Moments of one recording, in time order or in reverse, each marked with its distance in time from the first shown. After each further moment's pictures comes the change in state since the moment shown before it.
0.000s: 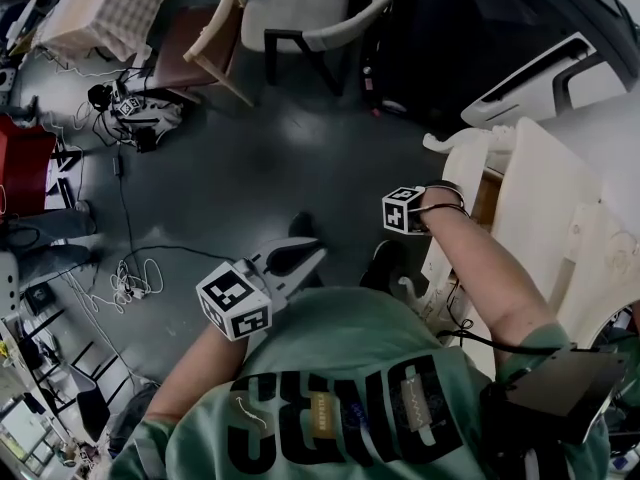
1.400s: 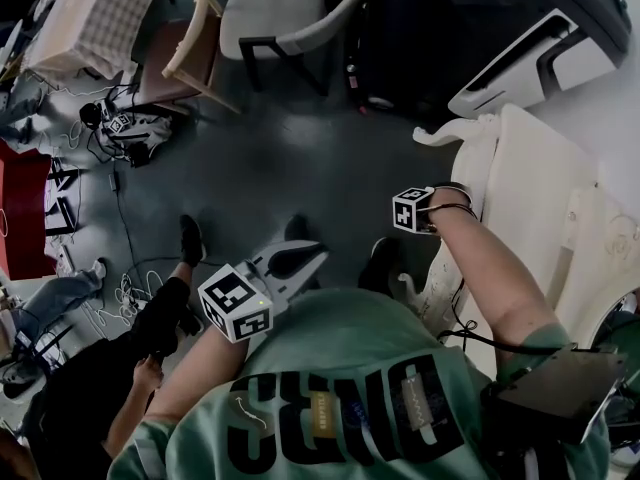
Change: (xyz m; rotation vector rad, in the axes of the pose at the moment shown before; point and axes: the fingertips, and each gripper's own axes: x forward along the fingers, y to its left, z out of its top) left arm 0.041 -0.017 -0.002 0.013 0.062 -0.048; right arm 0.050 0.009 -0.056 0.069 0.056 0.075
